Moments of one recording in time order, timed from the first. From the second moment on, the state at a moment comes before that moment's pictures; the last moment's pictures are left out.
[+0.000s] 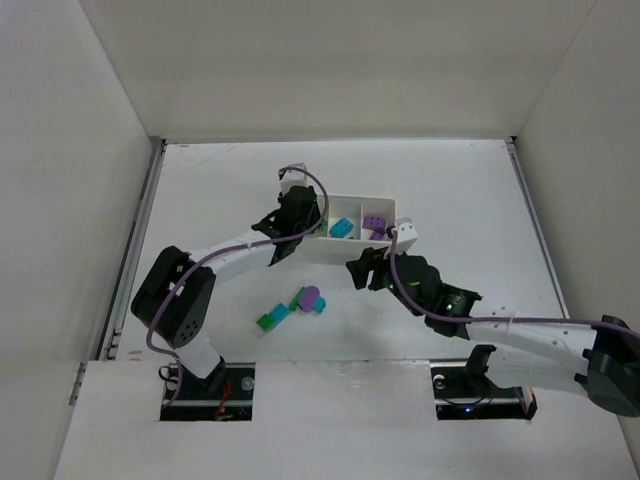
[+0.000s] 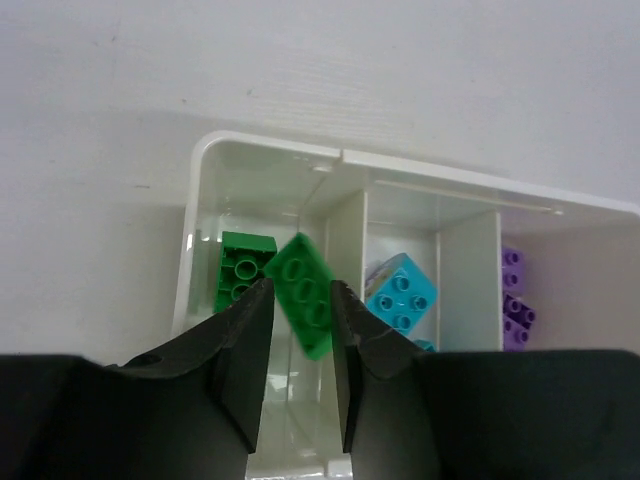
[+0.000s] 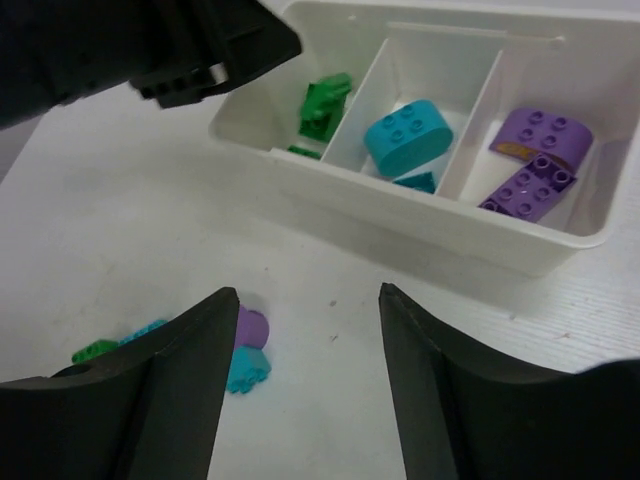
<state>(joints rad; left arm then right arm) -0.64 1.61 0.98 0.12 -0.38 -0.55 0.97 1.03 0.56 0.19 0.44 0.48</state>
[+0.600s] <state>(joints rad) -0.68 1.13 0.76 0.09 -0.39 -0.57 1.18 1.46 0.65 0.18 0.26 0.37</state>
